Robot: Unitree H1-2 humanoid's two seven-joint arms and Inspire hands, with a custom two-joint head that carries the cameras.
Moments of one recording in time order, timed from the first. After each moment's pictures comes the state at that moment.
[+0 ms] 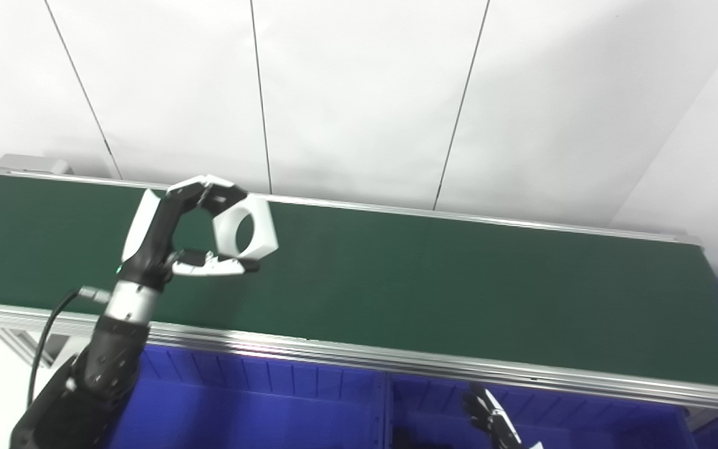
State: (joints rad) left arm -0.20 0.44 -0.19 0.18 0.07 -0.45 0.23; right arm 0.29 -0.20 0.34 0.13 -0.15 -0.42 -0.23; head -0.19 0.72
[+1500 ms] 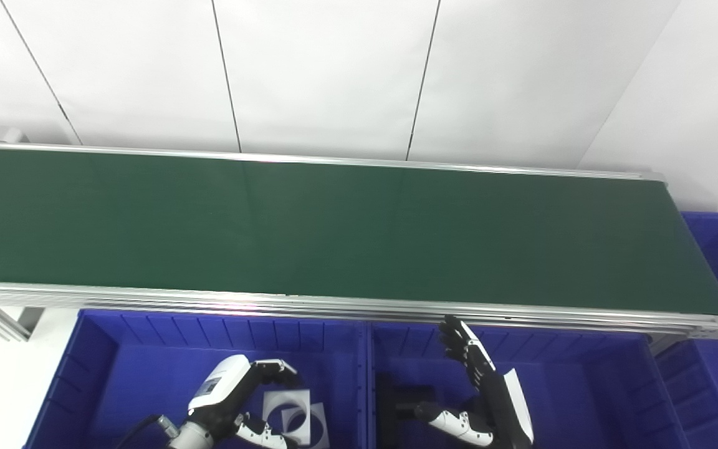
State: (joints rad) left arm 0.06 0.28 -0.41 0.36 0.56 -0.28 0.04; right arm 0.29 -0.14 0.29 0.11 -0.19 -0.42 -0.21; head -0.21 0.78
